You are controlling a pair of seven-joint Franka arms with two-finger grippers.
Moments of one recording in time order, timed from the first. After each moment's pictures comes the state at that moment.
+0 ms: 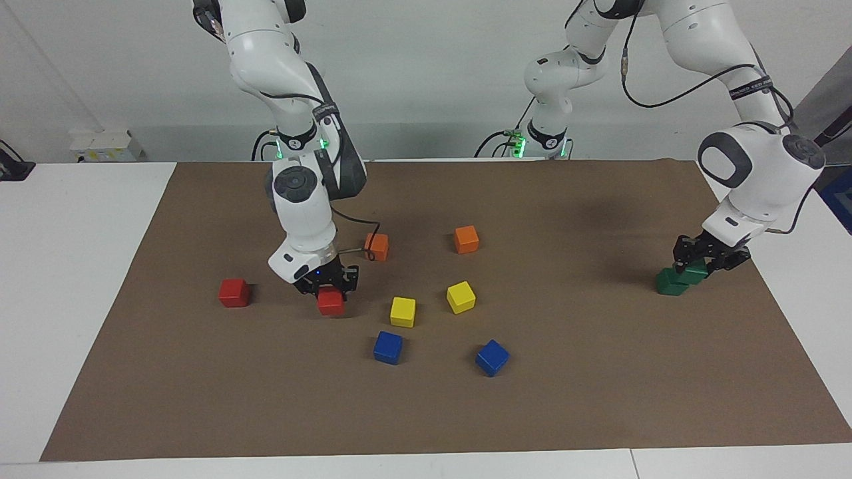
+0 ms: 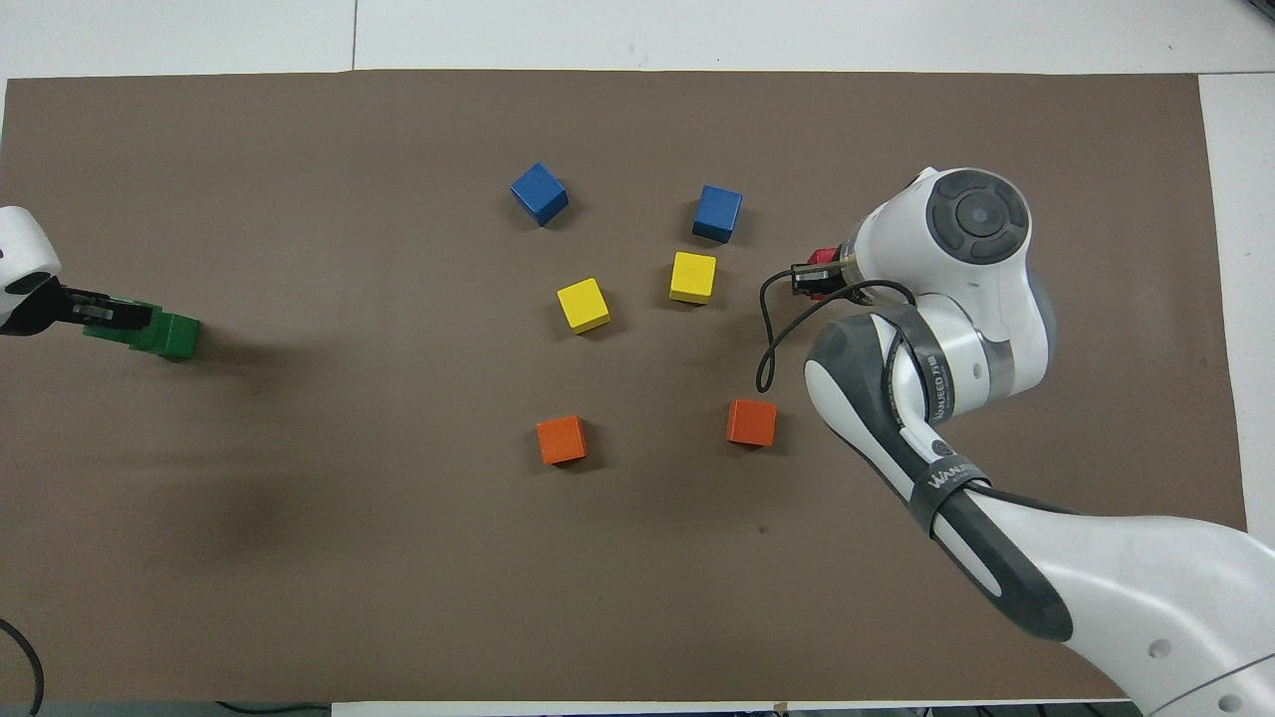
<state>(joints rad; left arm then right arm) 0.29 0.23 -0.06 -1.93 -0.07 2.25 0.57 0.20 0.32 0.06 -1.83 -0.06 2.25 0.27</state>
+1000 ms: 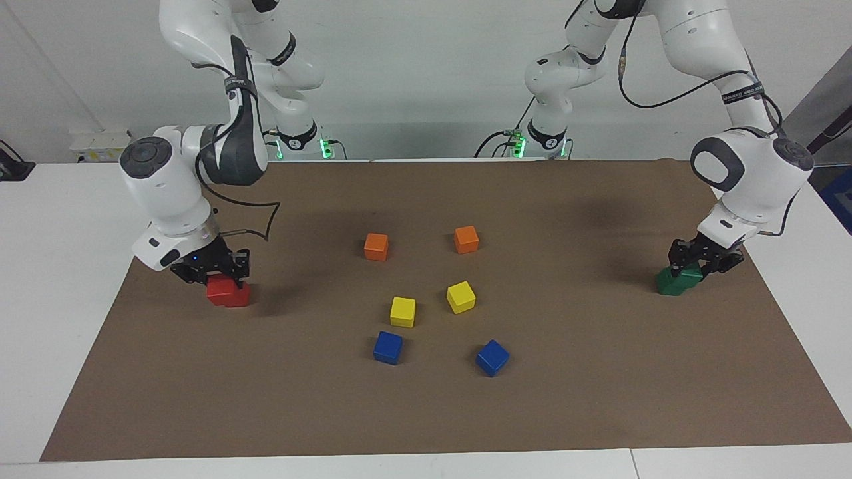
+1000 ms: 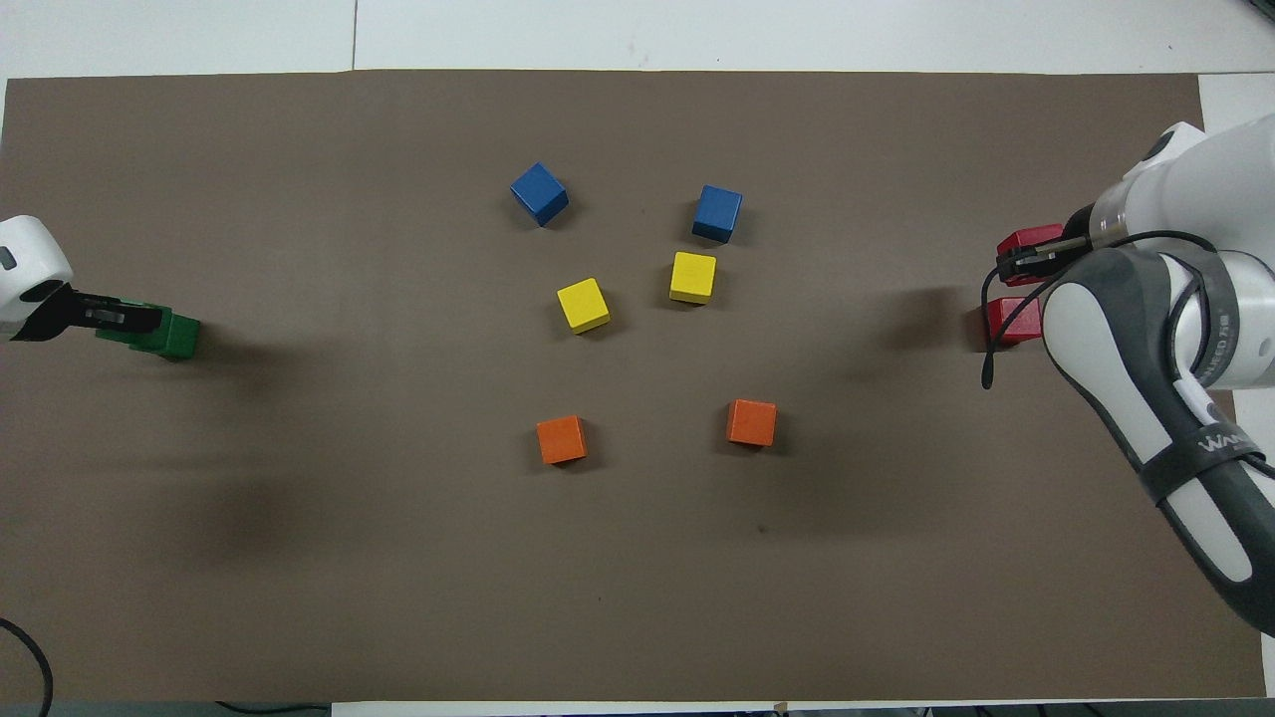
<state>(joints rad) 0.30 0.23 -0.07 -1.96 -0.09 2.30 0.58 -0.10 0.21 0.05 -1.90 -0.06 2.18 -0.13</state>
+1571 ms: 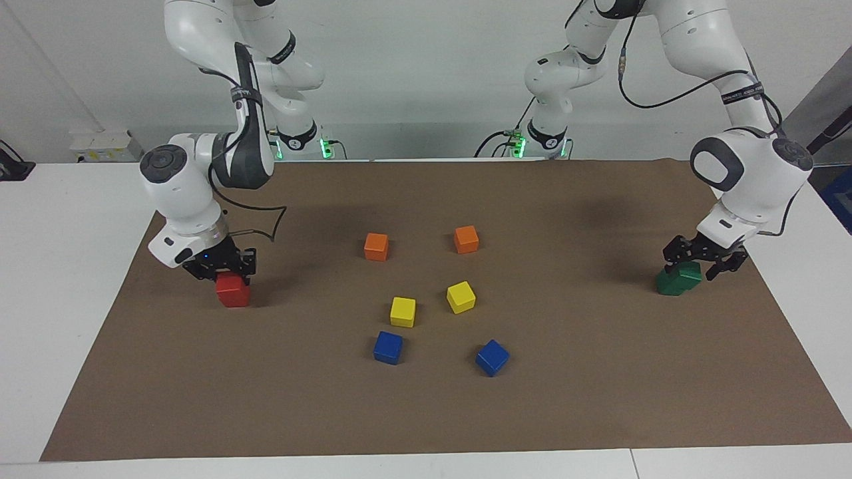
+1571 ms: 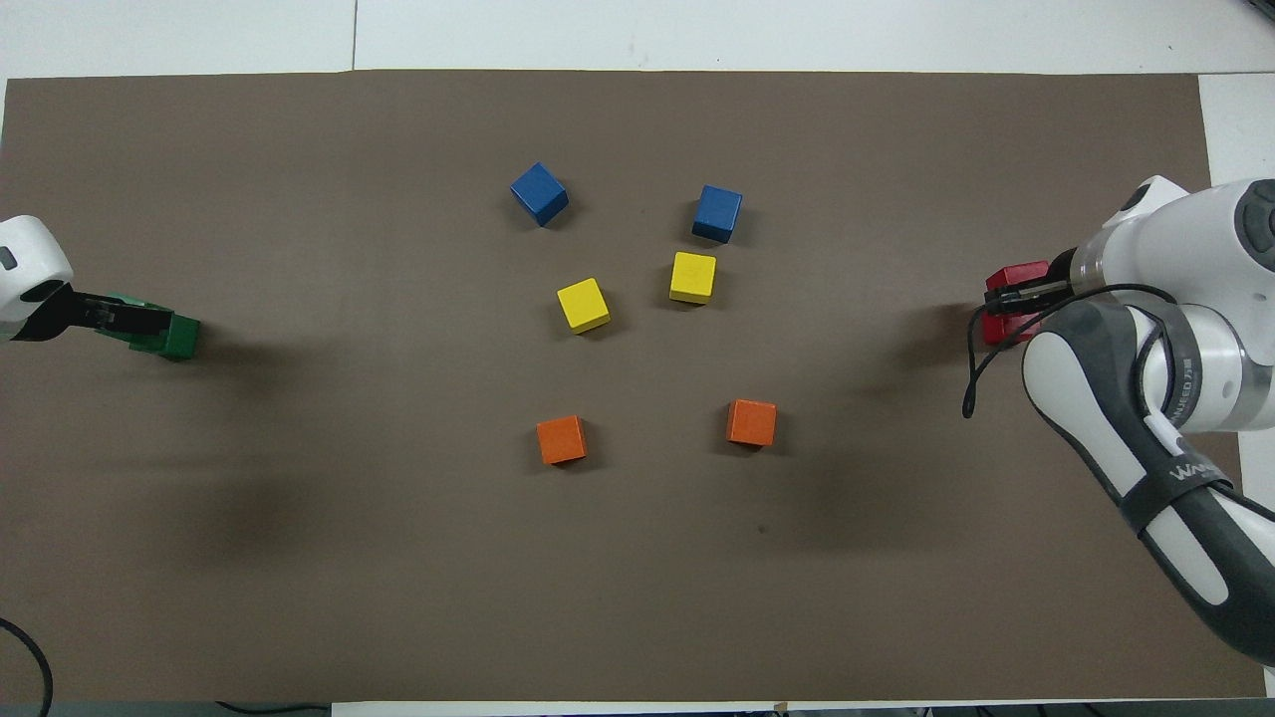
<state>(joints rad) 0.29 0.23 -0.07 -1.96 -0.09 2.30 0.58 -0.11 0.18 0.05 -2.02 -0.06 2.26 -0.11</state>
